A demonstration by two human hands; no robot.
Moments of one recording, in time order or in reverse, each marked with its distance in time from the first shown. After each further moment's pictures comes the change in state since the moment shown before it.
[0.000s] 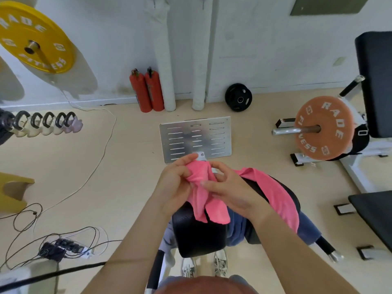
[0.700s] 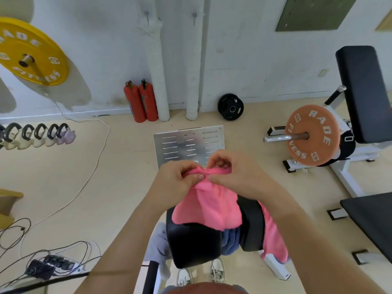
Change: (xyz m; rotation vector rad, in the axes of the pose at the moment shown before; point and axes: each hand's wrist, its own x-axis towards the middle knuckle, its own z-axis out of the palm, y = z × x) left_hand -0.017 0.019 0.010 1.153 -0.159 0.667; right_hand -0.039 -0.083 0.001 -0.972 0.126 -0.404
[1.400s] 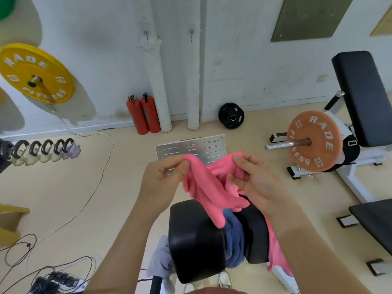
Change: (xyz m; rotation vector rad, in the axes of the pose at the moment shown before) left_hand -0.001 0.043 -0.020 -0.237 0.233 0.078; right_hand -0.003 0.017 -0.015 1.262 0.311 0.414
